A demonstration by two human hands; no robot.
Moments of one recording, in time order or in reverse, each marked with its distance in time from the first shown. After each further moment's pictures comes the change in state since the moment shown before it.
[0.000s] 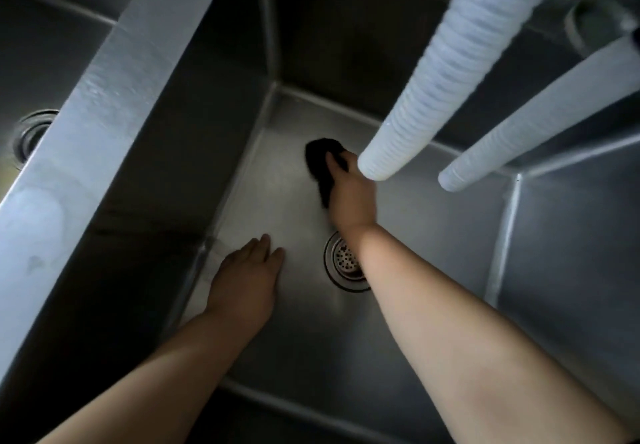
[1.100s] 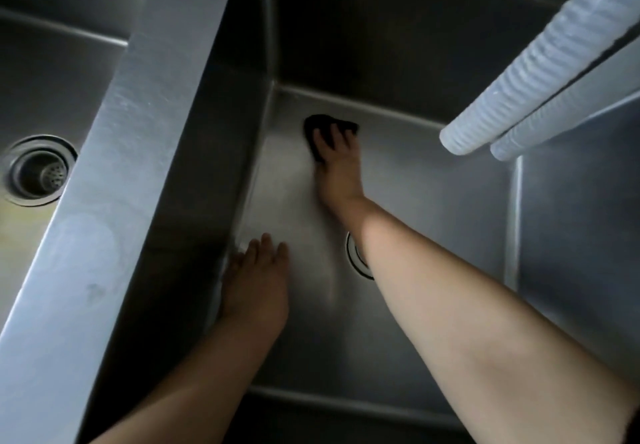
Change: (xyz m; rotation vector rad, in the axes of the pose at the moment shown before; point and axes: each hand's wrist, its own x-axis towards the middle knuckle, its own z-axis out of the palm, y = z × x) left_hand 0.001 -0.032 0.001 0.039 -0.035 -0.005; right_hand 0.025 -0.033 0.030 -0.053 0.099 0.045
